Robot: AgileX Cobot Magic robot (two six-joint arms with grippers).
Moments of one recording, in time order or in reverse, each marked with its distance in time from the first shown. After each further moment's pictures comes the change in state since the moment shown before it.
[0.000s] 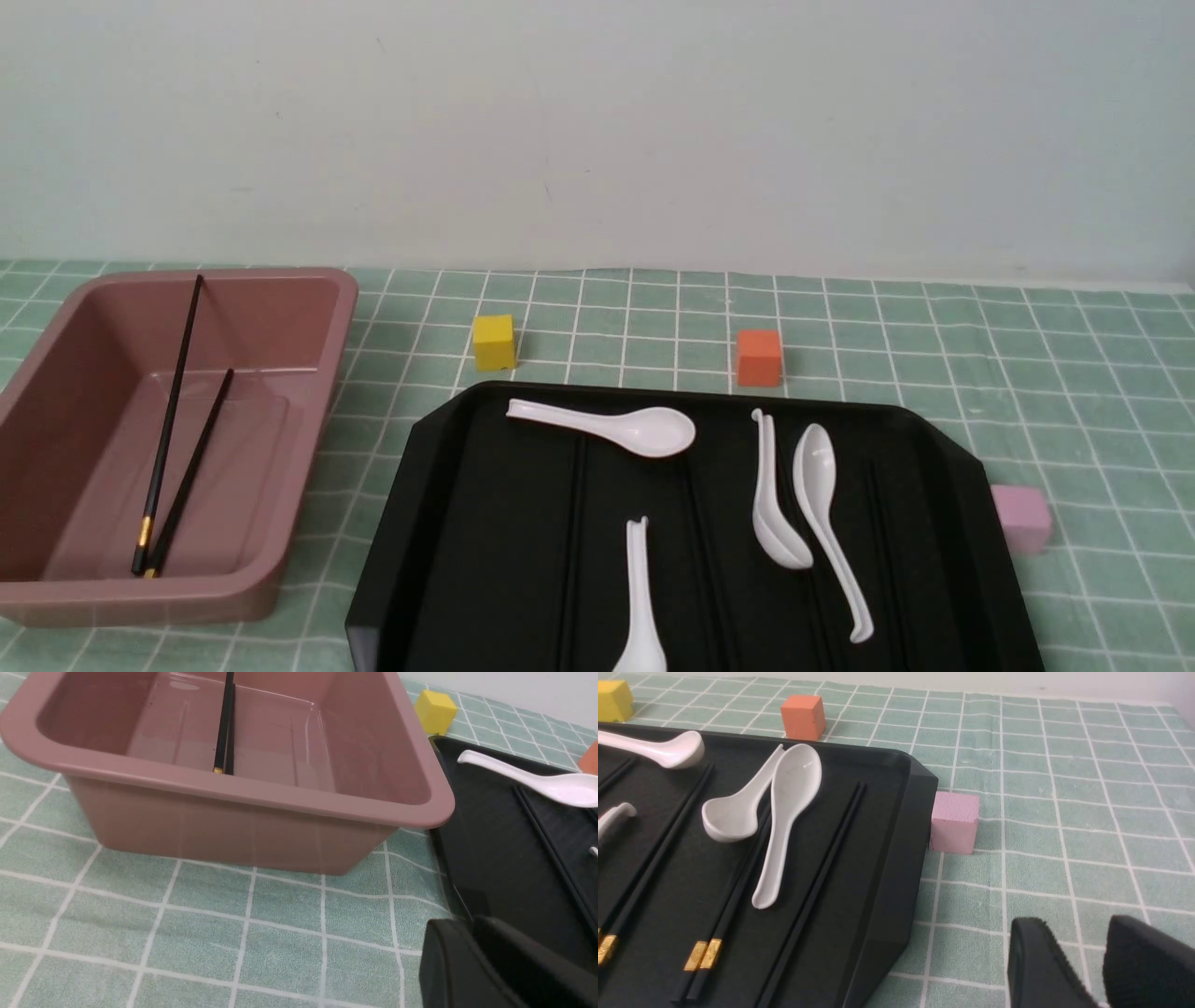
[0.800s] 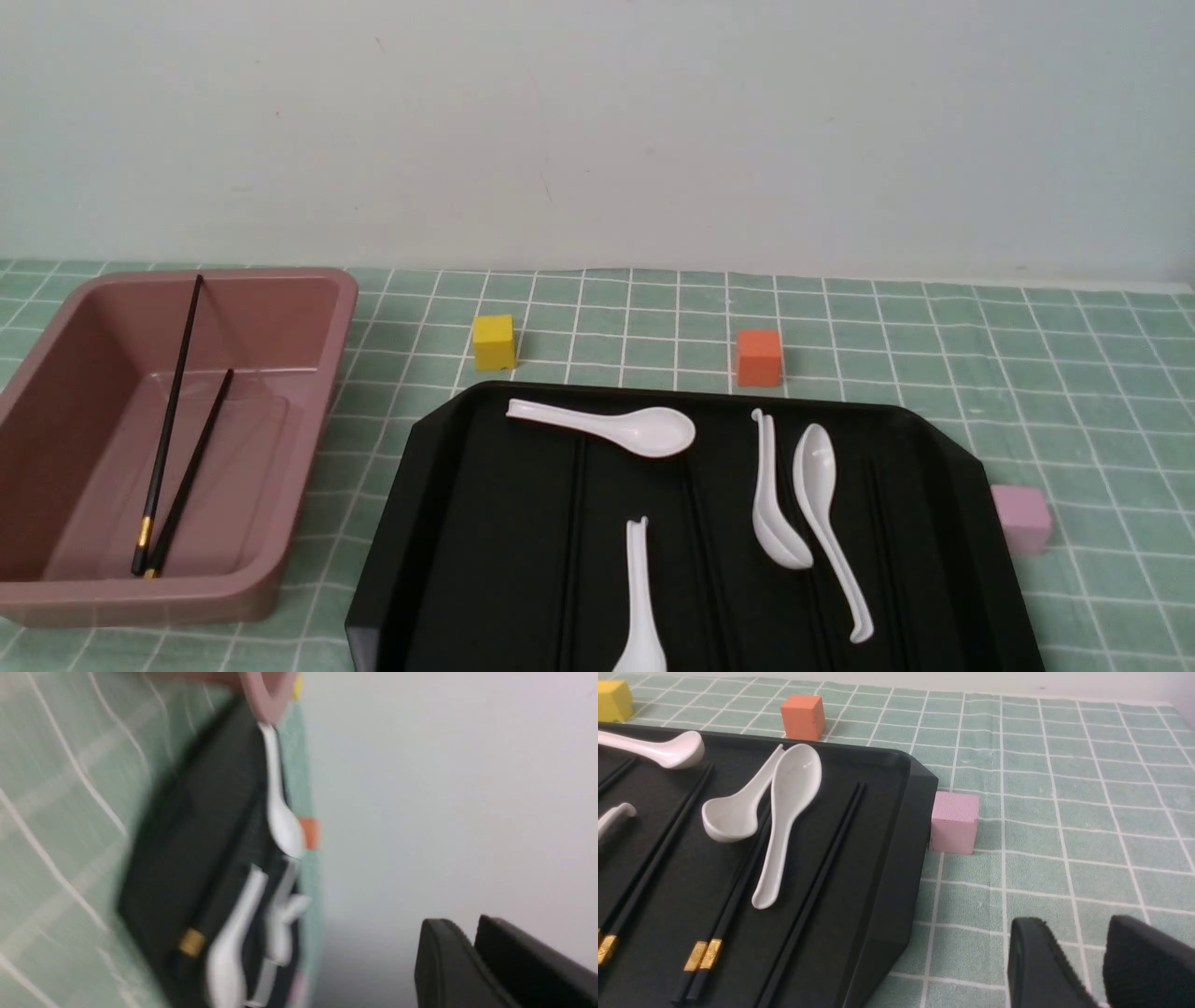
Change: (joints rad) right arm 0.000 0.000 0.000 0.000 0.000 0.000; left arm 0.000 0.000 0.000 -0.893 -0.075 -0.427
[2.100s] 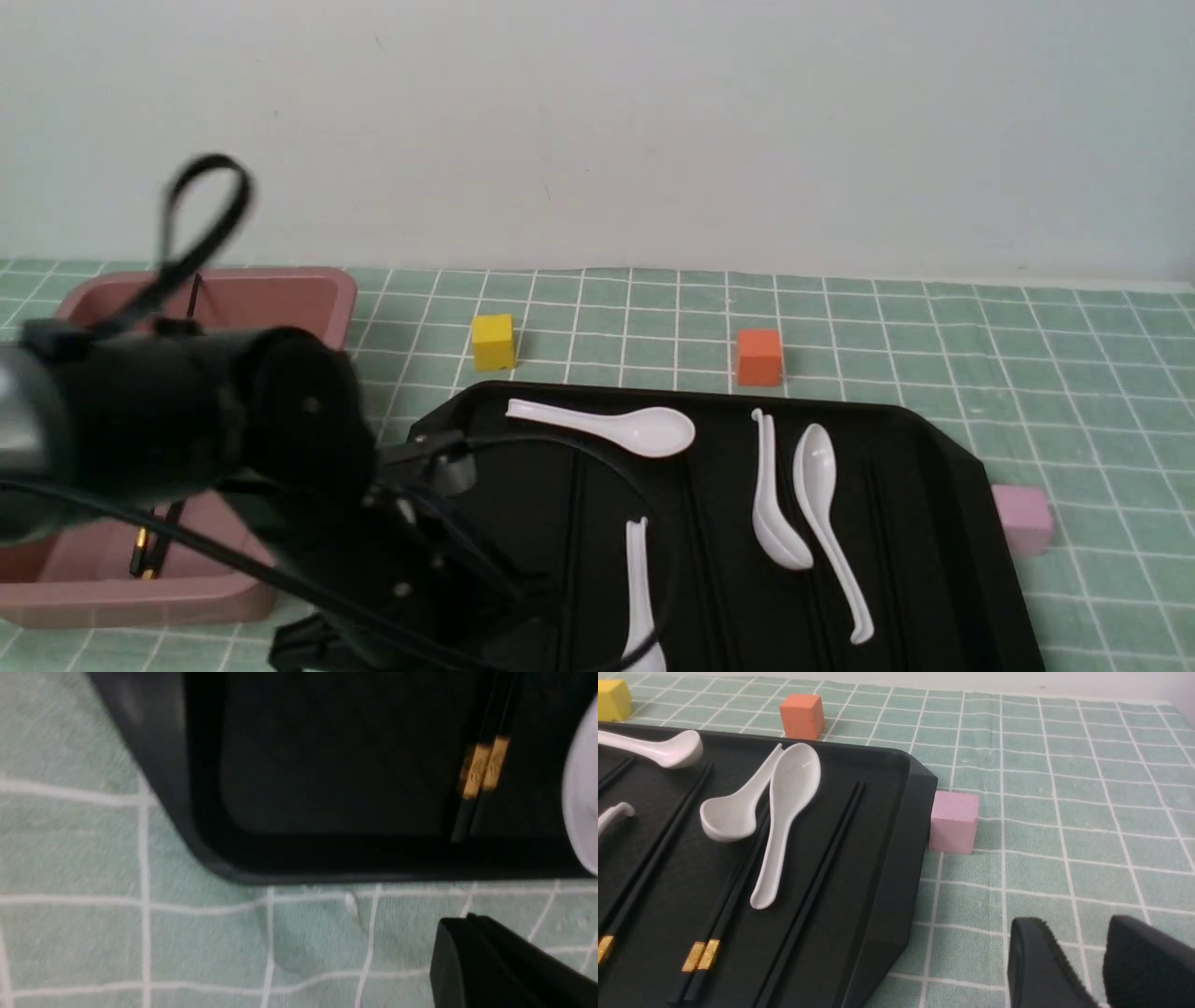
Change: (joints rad) right arm 0.000 0.000 0.000 0.000 0.000 0.000; left arm -0.443 1.629 -0.976 0.620 0.519 0.243
